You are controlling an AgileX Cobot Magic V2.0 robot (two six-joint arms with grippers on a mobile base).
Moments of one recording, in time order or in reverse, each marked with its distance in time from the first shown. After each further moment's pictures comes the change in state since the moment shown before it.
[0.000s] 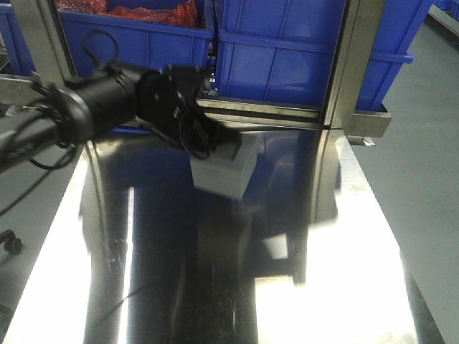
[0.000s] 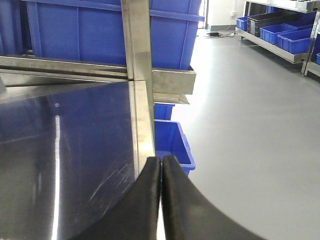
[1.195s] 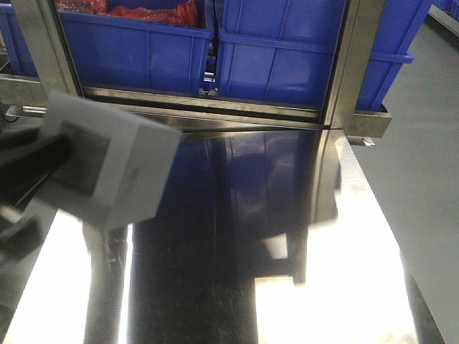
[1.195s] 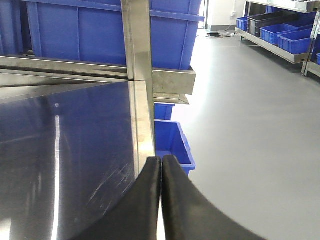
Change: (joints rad) left arm -0.055 -1.293 1.094 0.121 -0.515 0.002; right arm 0.000 0.000 0.000 0.000 0.000 0.000
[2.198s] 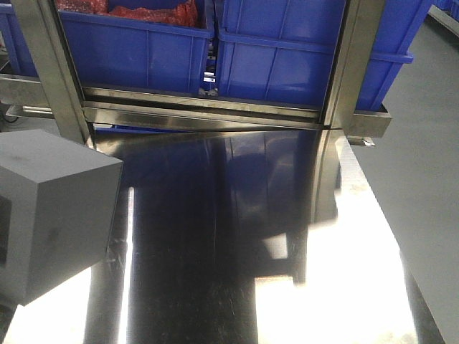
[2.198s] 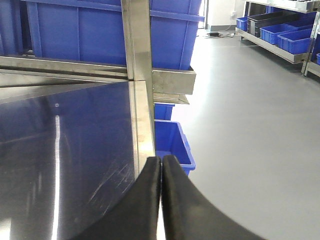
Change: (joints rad) left arm 0.000 -0.336 0.186 0.000 -0.025 0.000; right arm 0.000 0.000 0.000 0.000 0.000 0.000
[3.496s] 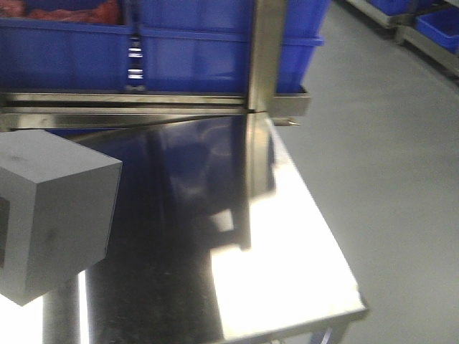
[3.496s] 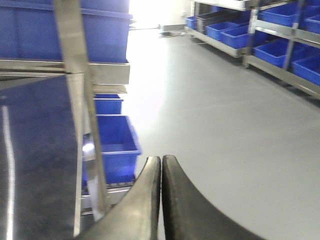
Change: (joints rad) left arm 0.000 -0.003 0.000 0.001 0.000 0.001; right arm 0.000 0.000 0.000 0.000 0.000 0.000
